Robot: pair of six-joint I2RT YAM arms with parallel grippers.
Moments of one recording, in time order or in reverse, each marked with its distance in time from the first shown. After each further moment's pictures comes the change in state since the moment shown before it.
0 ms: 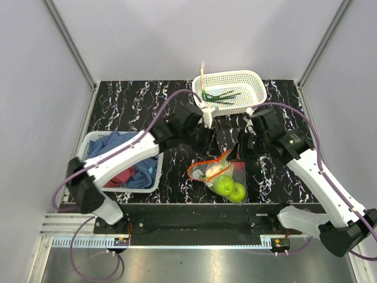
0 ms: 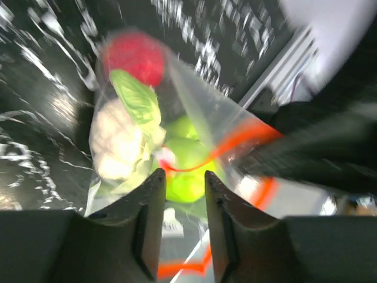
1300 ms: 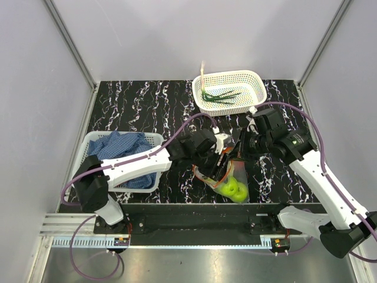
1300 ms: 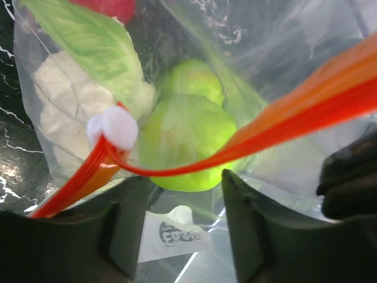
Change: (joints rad) left arm -0.153 0.017 -0.193 0.128 -0.031 0.009; right arm 0.000 -0.013 0.026 -0.005 -0.010 0.054
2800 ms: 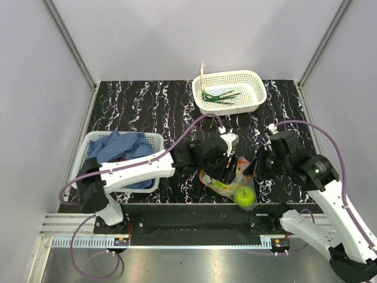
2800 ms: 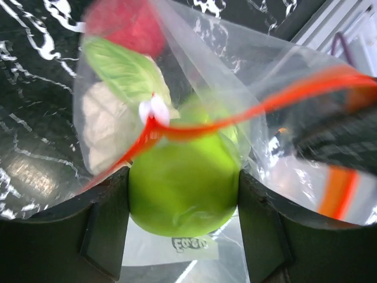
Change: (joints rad) left arm -0.133 0.026 0.123 -0.062 -0.256 -0.071; right arm -0.007 -0.277 -0.139 -0.145 0.132 0.015
